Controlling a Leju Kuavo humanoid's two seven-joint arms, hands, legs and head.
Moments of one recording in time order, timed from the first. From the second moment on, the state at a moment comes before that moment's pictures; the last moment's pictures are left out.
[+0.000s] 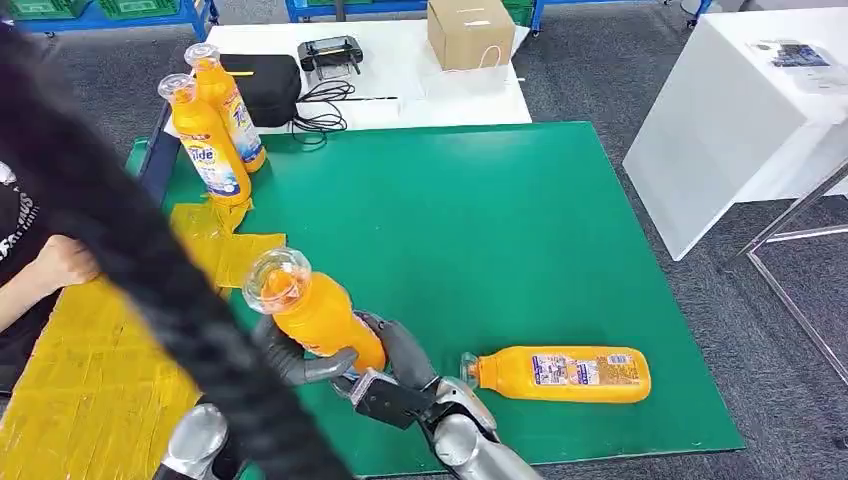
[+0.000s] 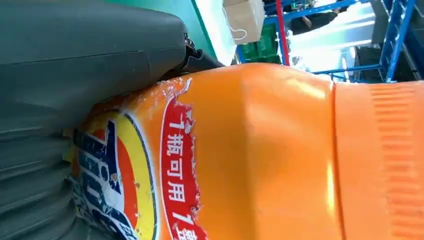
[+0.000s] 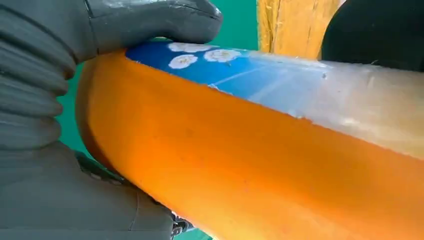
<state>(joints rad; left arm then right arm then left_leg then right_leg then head) -0.14 -0.04 -0.42 -1.52 0.13 -0.26 -0.36 -0.16 0.17 0.56 -1.14 0.44 -0.15 -0.40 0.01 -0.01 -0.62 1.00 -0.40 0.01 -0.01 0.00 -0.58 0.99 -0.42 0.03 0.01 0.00</state>
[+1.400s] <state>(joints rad) -0.30 0.16 -0.12 -1.28 -0.89 0.21 -0.23 0.00 0.09 0.39 -1.63 0.45 -0.23 -0.46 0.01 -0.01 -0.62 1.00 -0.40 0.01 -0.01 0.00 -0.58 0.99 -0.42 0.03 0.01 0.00</state>
